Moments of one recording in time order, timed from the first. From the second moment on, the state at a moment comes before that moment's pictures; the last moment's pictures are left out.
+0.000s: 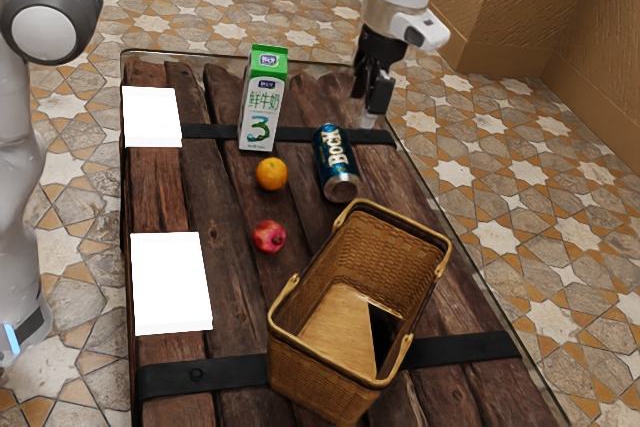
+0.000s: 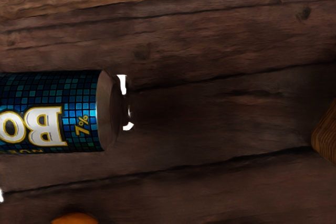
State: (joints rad) arm -0.24 0.04 0.22 -1.45 0.01 1.48 0.12
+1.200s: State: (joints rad) arm -0.24 -0.28 0.02 -2.19 0.02 1.90 0.84
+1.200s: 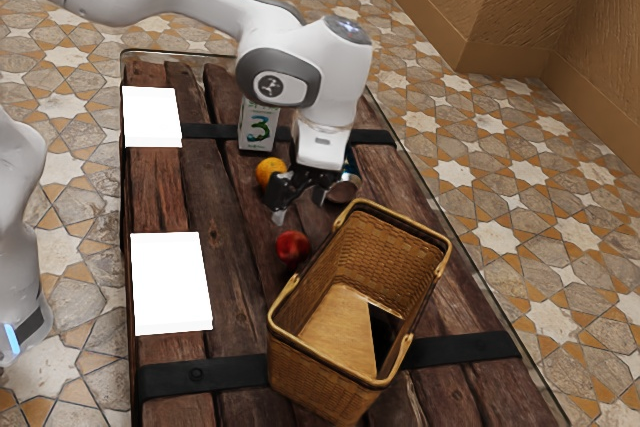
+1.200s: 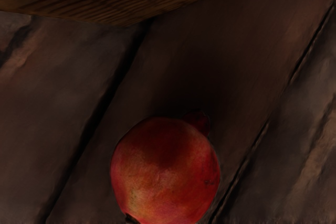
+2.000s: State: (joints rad) arm -0.24 -0.09 0.02 -2.14 0.01 1.90 0.71
